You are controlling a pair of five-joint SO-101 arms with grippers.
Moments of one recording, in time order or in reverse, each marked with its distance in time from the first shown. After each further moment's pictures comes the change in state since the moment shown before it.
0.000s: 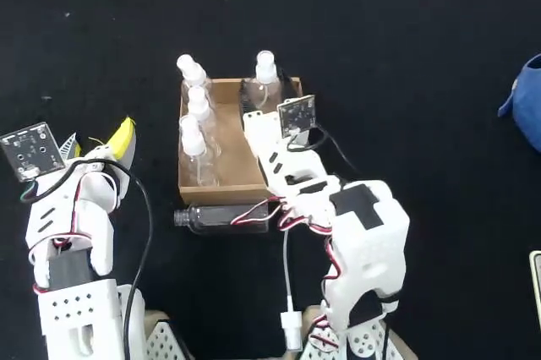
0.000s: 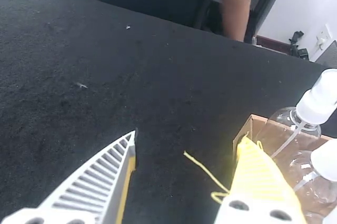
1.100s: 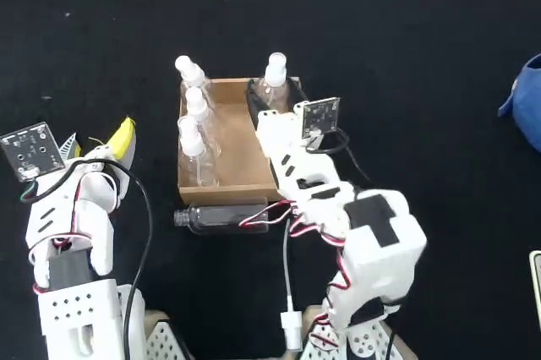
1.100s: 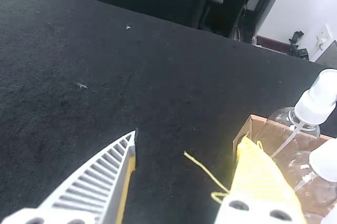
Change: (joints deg) left arm 0.0 0.0 0.0 0.0 0.0; right arm 2.8 -6.0 5.9 0.0 -5.9
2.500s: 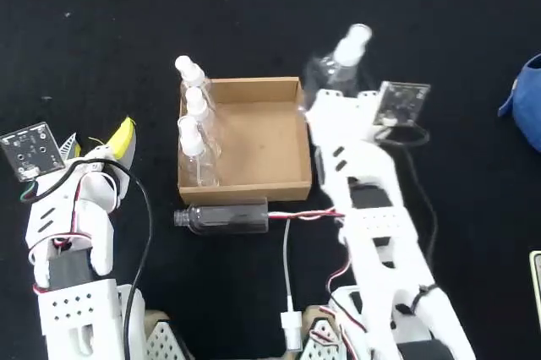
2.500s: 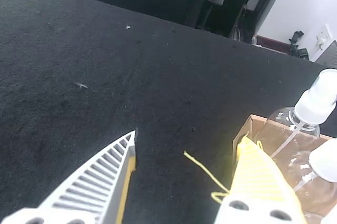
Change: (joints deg) left arm 0.0 0.0 0.0 0.0 0.0; right arm 10.3 -53.5 11.3 41.1 -6.9
